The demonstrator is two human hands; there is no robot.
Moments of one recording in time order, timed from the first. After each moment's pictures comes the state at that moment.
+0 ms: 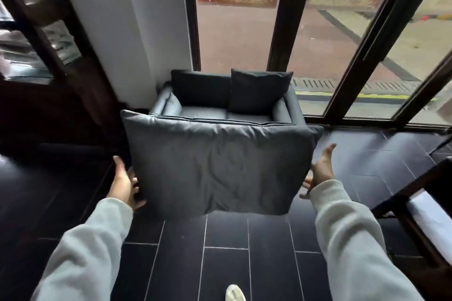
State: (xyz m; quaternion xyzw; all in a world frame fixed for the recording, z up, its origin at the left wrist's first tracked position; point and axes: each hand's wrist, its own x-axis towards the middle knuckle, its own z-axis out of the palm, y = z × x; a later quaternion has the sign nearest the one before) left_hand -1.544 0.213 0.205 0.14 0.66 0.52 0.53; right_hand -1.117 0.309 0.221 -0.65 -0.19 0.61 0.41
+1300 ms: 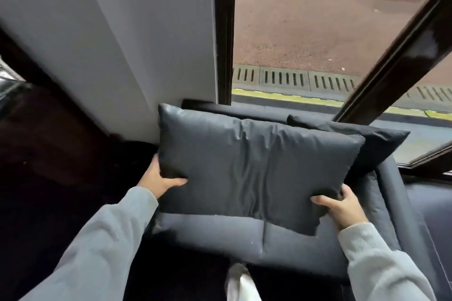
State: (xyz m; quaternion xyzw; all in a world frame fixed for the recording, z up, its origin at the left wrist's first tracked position) left_hand -1.782 0.958 0.101 0.36 0.72 0.38 0.46; right_hand -1.330 1.011 0.068 -0.62 -0.35 0.58 0.40
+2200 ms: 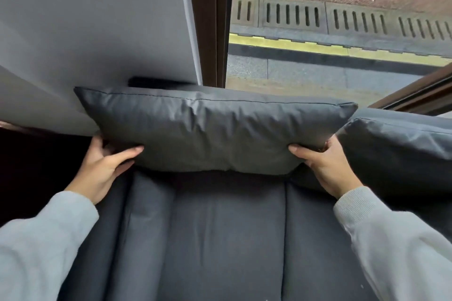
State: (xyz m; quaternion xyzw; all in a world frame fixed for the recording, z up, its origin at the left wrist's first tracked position) left_hand -1.909 1.237 -0.142 0.21 0.69 0.46 0.52; right_hand -1.458 1.329 -0.153 -0.57 -0.39 0.62 0.37
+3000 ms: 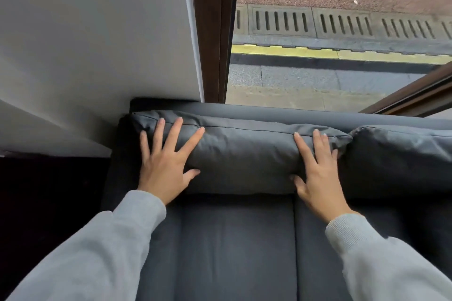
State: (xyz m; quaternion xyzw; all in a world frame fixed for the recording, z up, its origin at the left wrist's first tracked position) left_hand -1.836 1.290 -0.139 0.73 0.68 0.01 0.06; right_hand -1.510 1.302 -0.139 -0.66 -0.73 0.15 0.08
